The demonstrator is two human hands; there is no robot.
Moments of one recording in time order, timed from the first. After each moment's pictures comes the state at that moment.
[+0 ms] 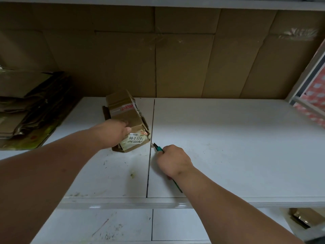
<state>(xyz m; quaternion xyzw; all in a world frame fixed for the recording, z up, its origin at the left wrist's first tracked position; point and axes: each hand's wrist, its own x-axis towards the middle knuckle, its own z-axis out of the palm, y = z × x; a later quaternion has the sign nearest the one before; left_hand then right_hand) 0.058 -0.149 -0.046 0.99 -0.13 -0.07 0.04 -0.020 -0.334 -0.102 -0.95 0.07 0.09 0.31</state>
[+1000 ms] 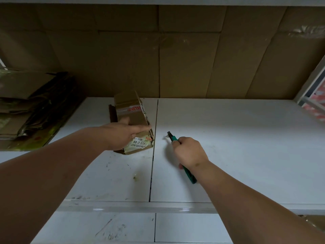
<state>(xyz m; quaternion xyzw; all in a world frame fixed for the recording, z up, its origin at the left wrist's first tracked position) 0.060 -0.144 -0.042 0.96 -0.21 -0.14 0.07 -0.001 -0.368 -0.093 -0.91 0.11 0.04 0.40</state>
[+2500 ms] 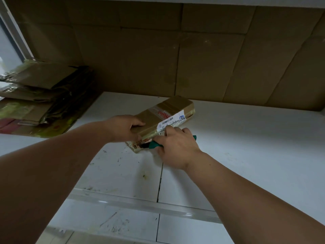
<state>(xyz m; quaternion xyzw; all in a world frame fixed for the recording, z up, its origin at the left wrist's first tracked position) 0.069 -0.120 -0.041 0.98 -0.16 -0.11 0.08 0.023 -0.322 -0.080 -0.97 -0.23 -0.06 0.04</state>
